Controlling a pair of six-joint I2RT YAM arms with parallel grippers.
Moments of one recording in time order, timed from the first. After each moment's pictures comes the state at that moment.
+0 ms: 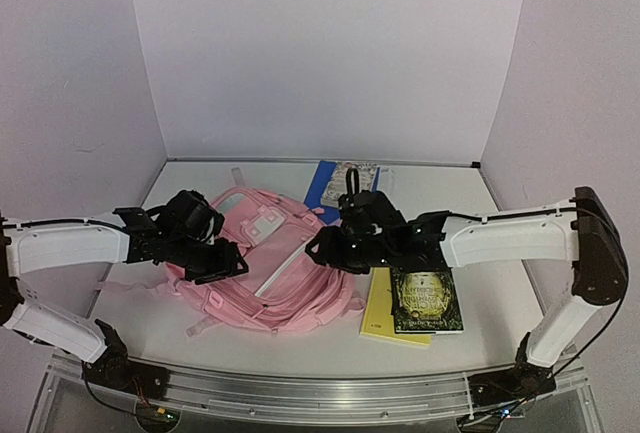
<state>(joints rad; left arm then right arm) -0.75 1.27 0.76 -0.45 0.10 -0.83 1.06 1.68 1.14 -0.13 0.15 0.97</state>
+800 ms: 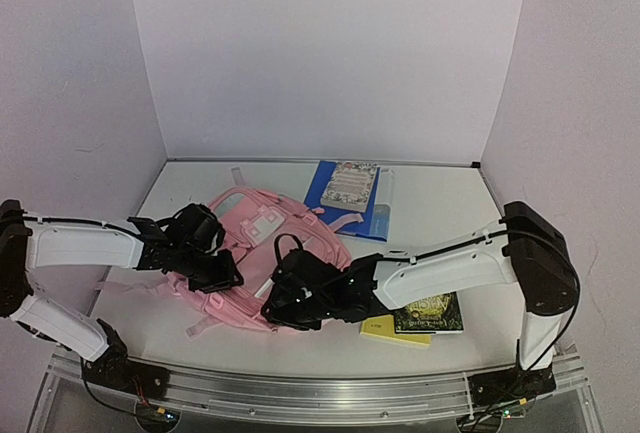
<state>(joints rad) -0.75 1.36 0.70 -0.35 0.10 -0.87 1.28 1.98 1.32 -0.16 0.10 1.22</state>
